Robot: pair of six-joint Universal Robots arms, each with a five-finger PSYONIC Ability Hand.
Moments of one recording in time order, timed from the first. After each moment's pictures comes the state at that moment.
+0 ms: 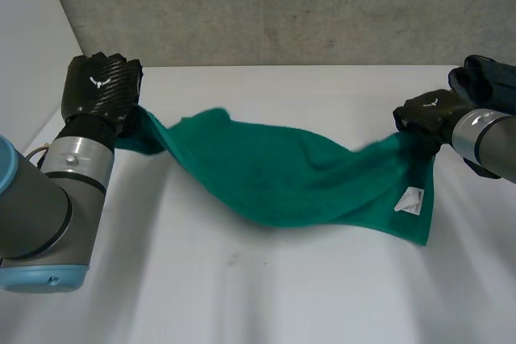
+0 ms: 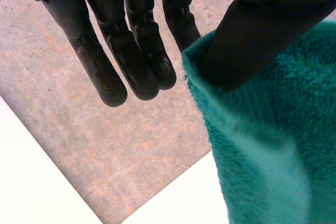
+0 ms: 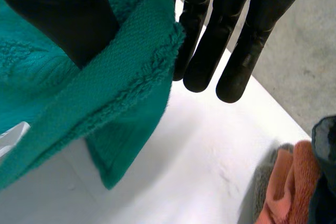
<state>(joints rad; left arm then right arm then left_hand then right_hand) 4.32 -1.73 -1.80 3.71 -1.67 3.49 1.74 -1.04 1.15 0.34 1.33 2.53 1.15 1.20 1.19 1.20 0.98 0.99 1.18 1.18 1.19 0.99</state>
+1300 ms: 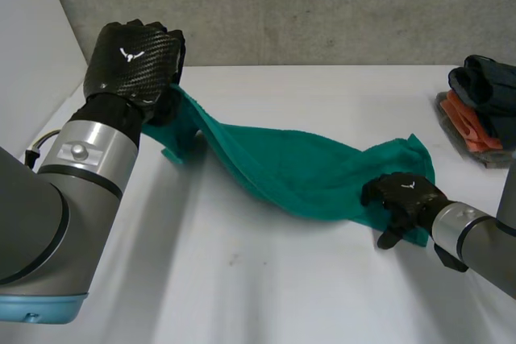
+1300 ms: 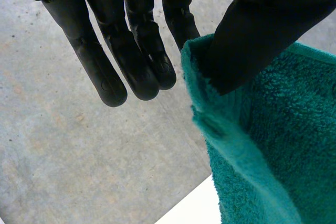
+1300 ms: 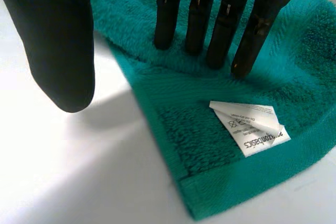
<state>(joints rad) 4.14 -1.62 -1.67 3.51 -1.69 3.46 1.72 -1.14 1.75 -0.04 1.19 2.76 1.15 1.20 1.19 1.20 0.98 0.46 0.52 0.51 0.51 0.35</state>
